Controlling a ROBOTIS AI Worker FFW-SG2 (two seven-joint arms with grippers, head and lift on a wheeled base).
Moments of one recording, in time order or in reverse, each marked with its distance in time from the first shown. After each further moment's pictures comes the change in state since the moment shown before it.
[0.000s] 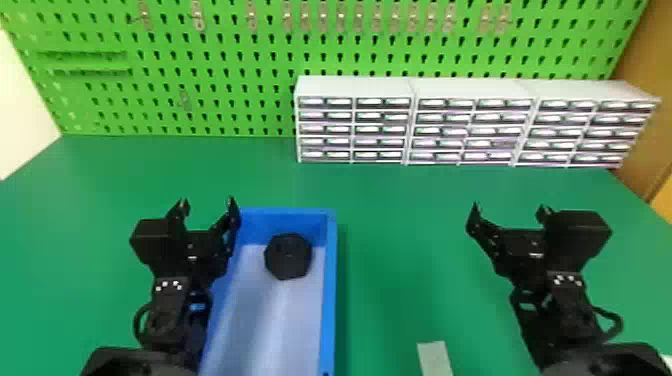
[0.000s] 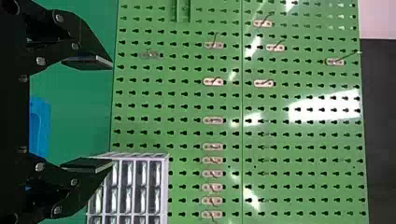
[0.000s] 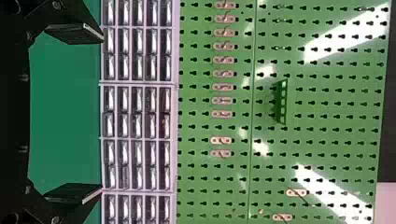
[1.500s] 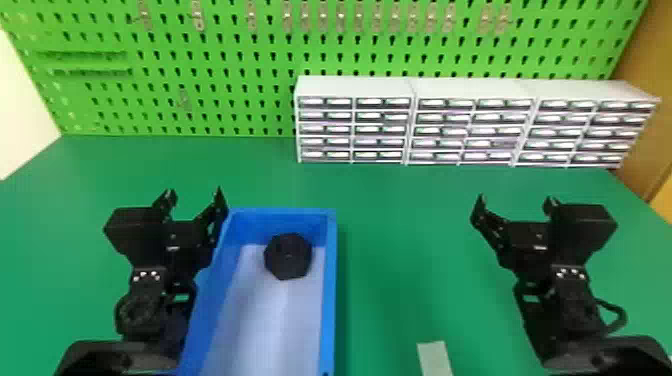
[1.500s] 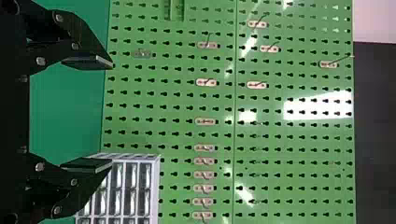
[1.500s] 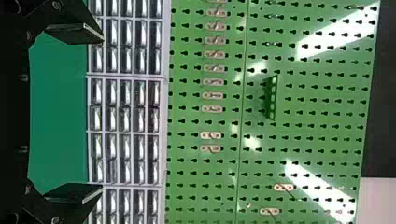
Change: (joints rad) left arm -0.013 0.000 0.060 -0.026 0.032 0.021 -0.079; right arm -0.017 0.002 -0.006 0.003 0.019 -0.012 -0.014
